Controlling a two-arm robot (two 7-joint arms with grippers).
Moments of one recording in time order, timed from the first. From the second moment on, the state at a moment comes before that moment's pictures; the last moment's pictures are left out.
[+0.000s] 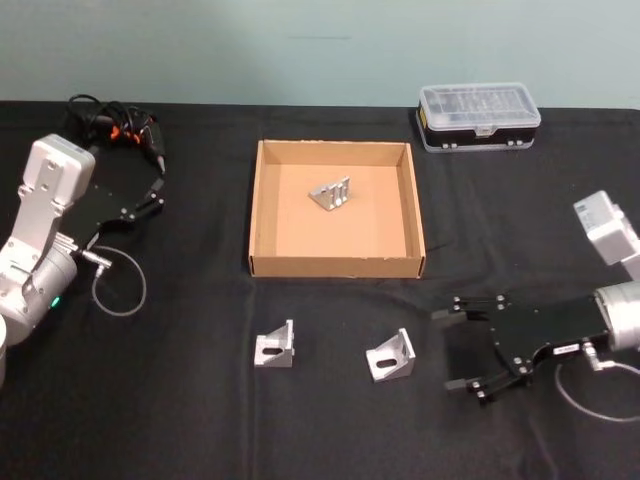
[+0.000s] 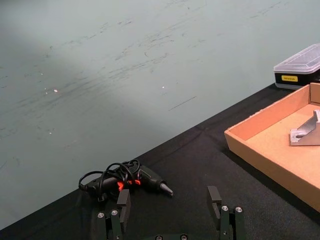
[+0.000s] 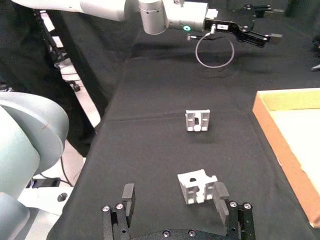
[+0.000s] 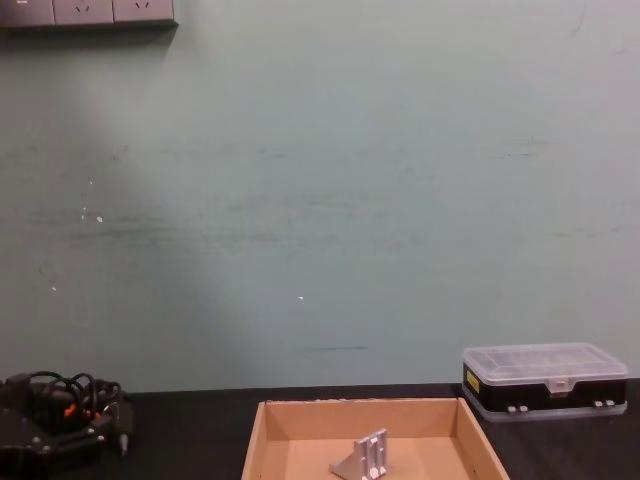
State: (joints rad) left arm -0.20 0.60 0.45 -1.41 -0.25 -0.12 0.03; right arm 0.45 0.71 -0.60 -1.24 0.47 -0.11 1.34
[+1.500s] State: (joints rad) left arm -0.20 0.60 0.45 -1.41 -0.25 -0.12 0.03; right arm 0.53 0.61 -0.74 -1.15 0.42 -0.09 1.16
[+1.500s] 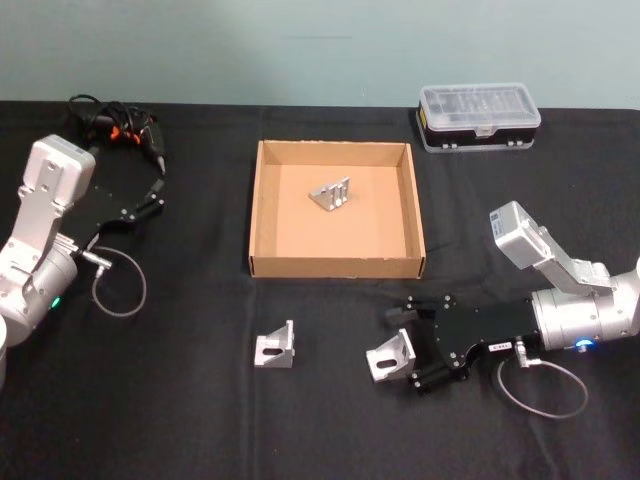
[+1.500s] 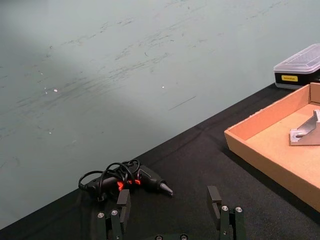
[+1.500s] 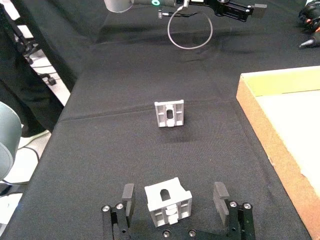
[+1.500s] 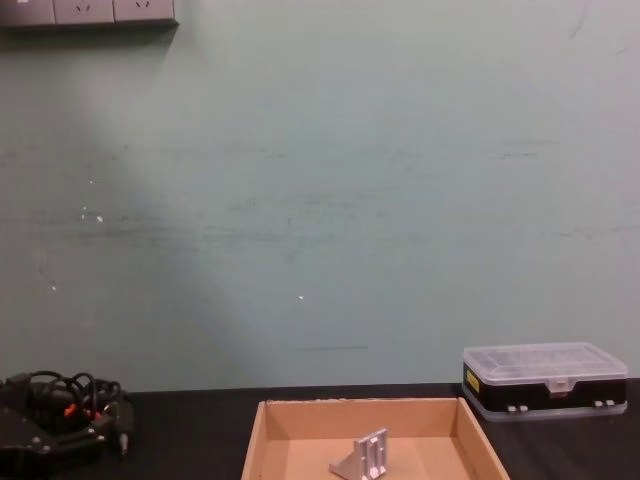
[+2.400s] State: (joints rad) left arm -0.20 0.60 0.45 -1.41 -0.25 -0.12 0.03; right arm 0.53 0.61 -0.73 -1.15 0.42 -0.10 1.16
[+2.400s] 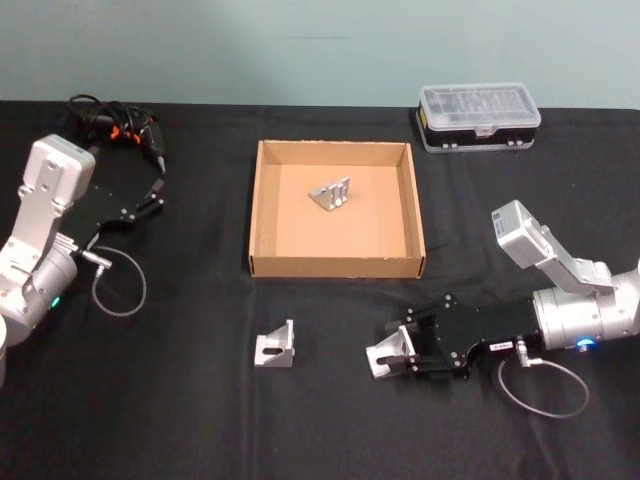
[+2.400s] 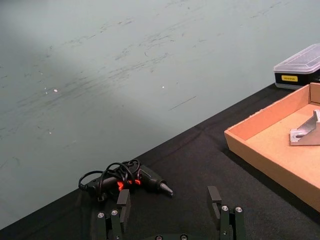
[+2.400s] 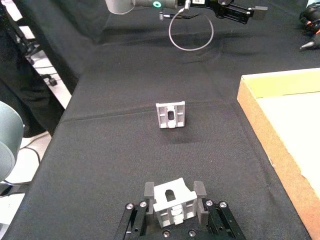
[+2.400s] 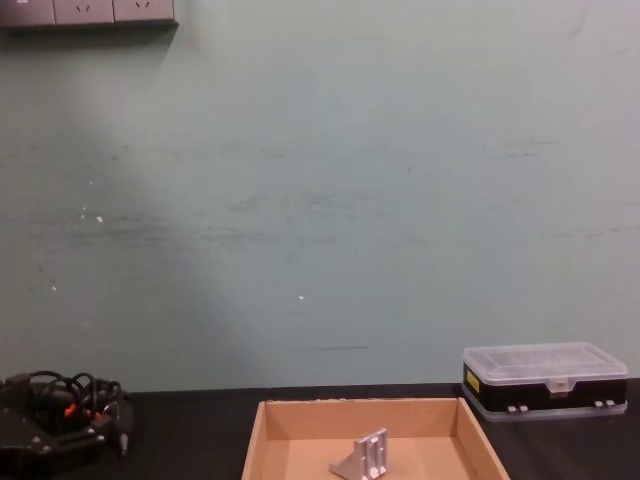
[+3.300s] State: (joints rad) left arm -0.20 0.60 0.45 -1.41 -0.25 -0.12 0.03; right arm 0.61 0.61 -0.65 -1.25 0.60 0.03 1.06
